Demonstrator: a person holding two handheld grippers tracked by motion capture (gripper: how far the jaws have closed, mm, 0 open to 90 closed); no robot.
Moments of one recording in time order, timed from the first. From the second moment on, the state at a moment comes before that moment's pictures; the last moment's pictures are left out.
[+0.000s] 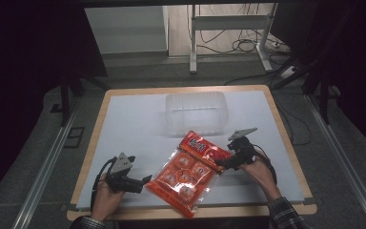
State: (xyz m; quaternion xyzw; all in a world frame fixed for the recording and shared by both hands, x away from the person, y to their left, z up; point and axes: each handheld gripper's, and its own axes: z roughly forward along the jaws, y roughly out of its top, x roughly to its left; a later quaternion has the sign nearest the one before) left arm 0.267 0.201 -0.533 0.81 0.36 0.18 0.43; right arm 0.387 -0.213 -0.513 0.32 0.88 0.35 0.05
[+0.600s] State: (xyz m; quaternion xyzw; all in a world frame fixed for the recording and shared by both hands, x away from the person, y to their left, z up) left arm 0.268 0.198 -0.535 0.82 0.35 0.19 0.40; right arm 0.383 -0.203 -0.514 0.30 0.88 0.37 -0.01
